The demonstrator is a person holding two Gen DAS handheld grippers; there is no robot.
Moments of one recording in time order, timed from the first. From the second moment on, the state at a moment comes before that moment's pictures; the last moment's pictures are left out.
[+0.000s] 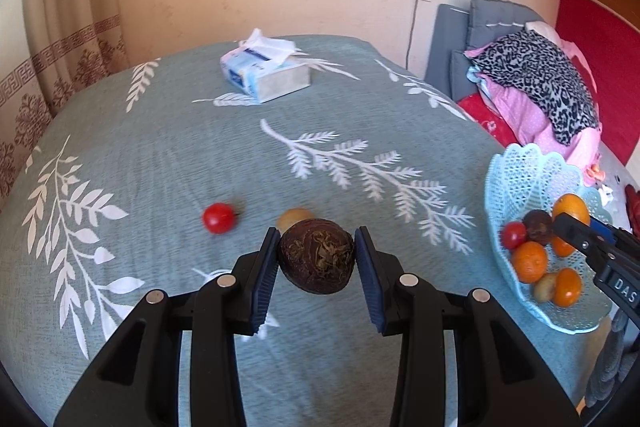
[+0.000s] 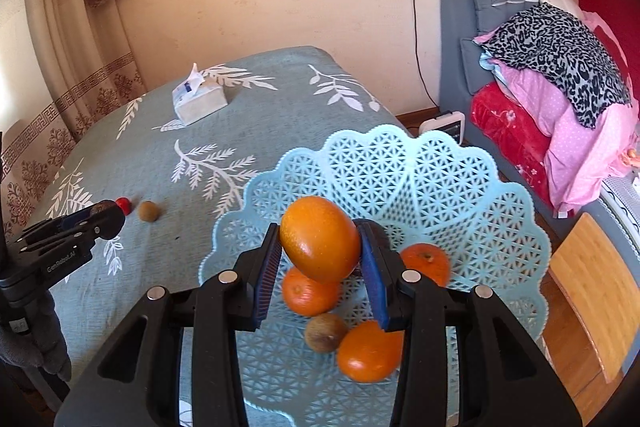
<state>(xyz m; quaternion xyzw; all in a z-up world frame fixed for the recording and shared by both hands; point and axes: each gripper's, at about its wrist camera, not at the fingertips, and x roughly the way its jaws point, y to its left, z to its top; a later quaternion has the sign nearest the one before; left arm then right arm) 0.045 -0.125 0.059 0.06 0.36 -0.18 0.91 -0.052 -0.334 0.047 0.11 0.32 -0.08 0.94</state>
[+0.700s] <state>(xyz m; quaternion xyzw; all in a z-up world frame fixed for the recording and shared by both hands) 0.018 -0.198 0.064 0.09 0.36 -0.26 0.89 -0.079 -0.382 0.041 0.14 0.31 -0.13 0.93</state>
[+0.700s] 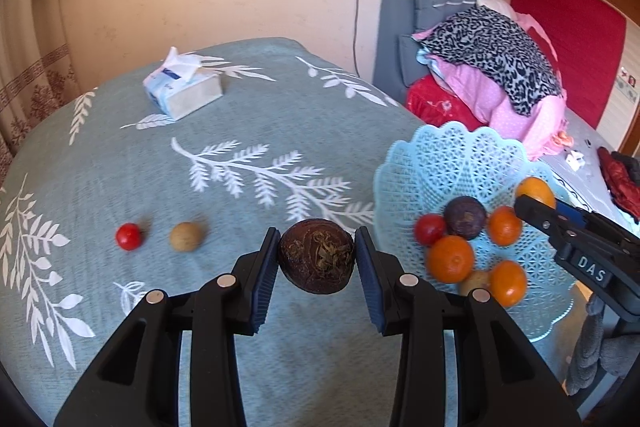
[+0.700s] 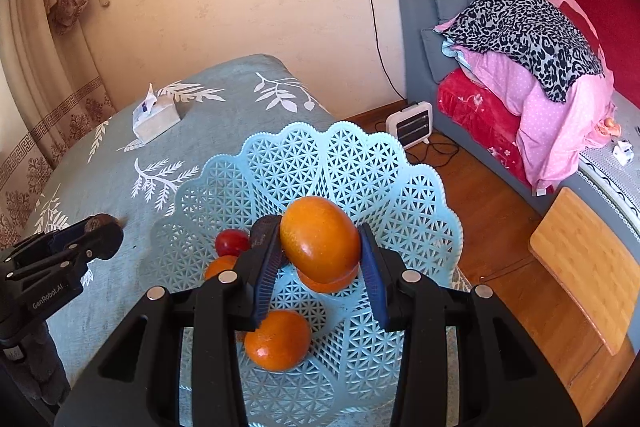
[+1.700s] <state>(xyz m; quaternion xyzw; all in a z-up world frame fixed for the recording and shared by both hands) 0.001 -0.220 0.071 0.08 0.35 -0.30 0.88 -0.090 -0.390 0.051 0.16 0.29 -0.15 0.93</state>
